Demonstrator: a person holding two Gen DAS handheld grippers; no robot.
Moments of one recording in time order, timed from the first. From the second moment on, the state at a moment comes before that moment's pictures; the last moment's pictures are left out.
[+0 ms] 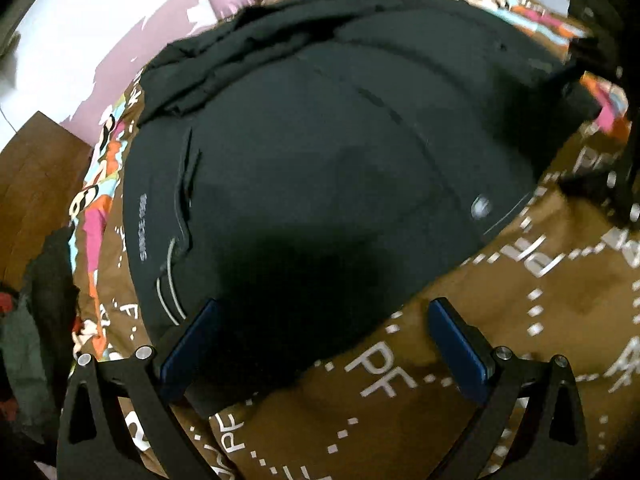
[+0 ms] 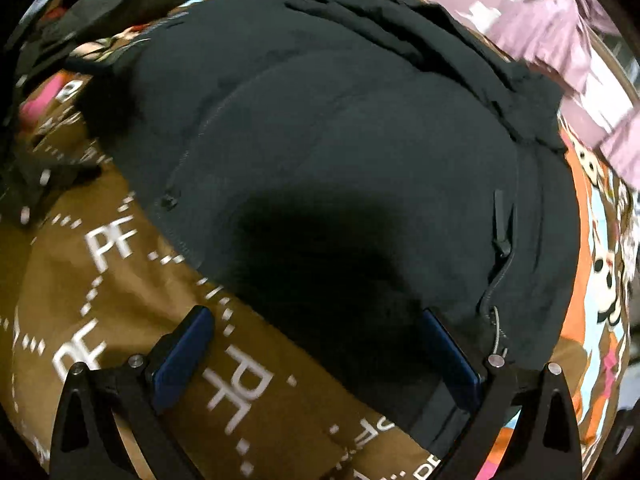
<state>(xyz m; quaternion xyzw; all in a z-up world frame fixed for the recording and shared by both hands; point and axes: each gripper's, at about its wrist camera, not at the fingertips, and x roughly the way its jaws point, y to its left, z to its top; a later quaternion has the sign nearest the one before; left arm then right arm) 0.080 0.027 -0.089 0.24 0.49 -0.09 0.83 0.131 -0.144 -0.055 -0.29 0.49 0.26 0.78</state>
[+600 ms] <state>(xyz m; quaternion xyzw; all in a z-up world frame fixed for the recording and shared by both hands) 0.083 0.033 -0.097 0.23 0.48 -0.07 0.84 0.143 -0.133 -0.080 -0.31 0.46 0.19 0.81</state>
